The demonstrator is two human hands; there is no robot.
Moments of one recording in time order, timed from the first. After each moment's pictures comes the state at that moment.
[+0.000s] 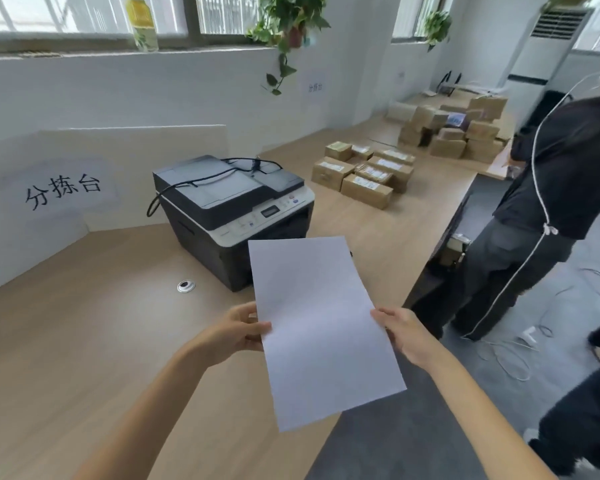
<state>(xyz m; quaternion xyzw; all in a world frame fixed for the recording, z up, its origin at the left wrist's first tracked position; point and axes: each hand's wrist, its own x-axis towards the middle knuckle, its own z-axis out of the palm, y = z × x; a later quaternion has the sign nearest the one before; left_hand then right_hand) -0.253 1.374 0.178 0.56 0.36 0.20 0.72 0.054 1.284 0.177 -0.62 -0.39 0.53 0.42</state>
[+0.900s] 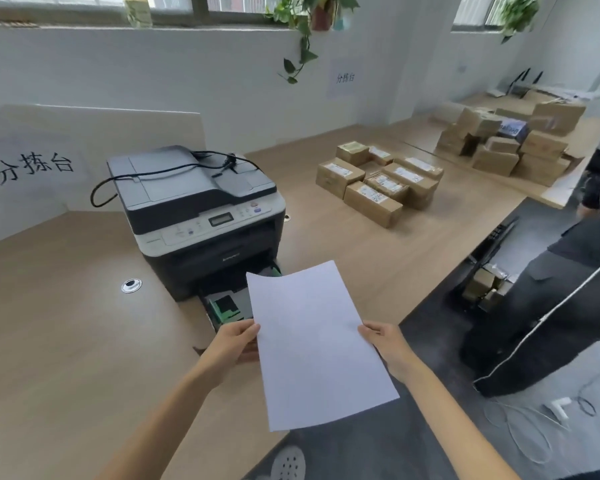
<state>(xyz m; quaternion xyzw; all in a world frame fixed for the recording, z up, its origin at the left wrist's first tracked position) -0.006 1.428 0.134 0.45 0.56 0.32 0.62 0.282 1.418 0.126 -0.62 -0.38 0.57 0.38</state>
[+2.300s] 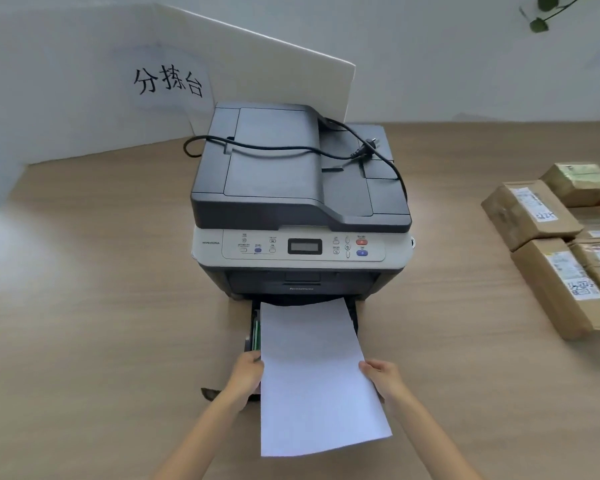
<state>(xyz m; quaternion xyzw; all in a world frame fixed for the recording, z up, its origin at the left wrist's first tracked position) -0.029 1.599 0.006 0.11 0.76 0.32 0.56 0.203 1.720 -0.002 -0.62 -0.44 0.65 0.06</state>
